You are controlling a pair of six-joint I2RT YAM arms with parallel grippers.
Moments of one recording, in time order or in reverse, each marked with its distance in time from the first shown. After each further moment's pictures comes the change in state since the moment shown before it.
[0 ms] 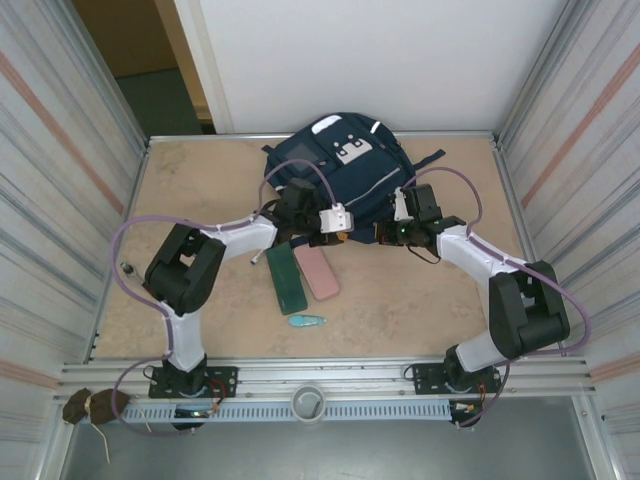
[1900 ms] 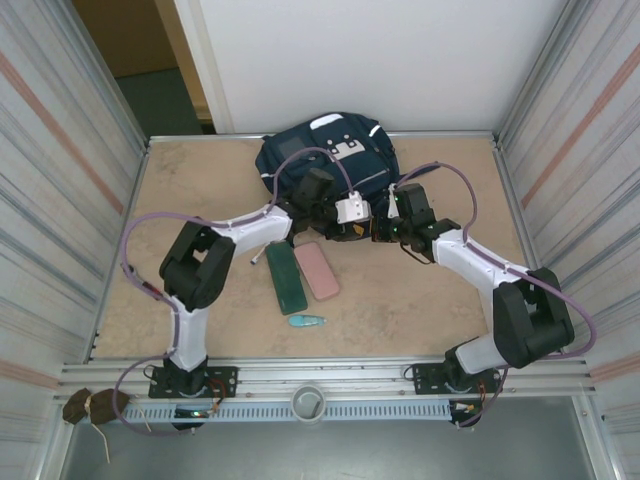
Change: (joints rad) left arm -0.039 0.097 0.214 -0.122 -0.029 -0.111; right arm 0.087 -0.044 -0.003 0.055 0.150 0.036
